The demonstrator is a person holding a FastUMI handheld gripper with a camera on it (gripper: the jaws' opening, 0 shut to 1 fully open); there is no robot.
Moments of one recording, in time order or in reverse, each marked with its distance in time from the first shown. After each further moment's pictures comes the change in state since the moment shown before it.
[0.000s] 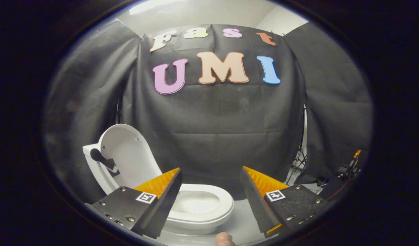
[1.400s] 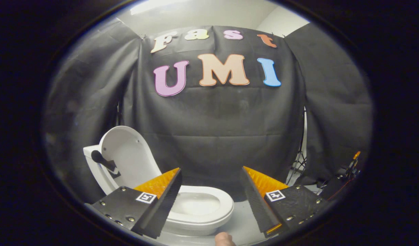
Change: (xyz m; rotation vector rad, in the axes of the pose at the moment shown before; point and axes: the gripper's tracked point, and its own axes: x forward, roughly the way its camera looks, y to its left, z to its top) arm -0.003 0.005 0.009 0.001 -0.020 0.002
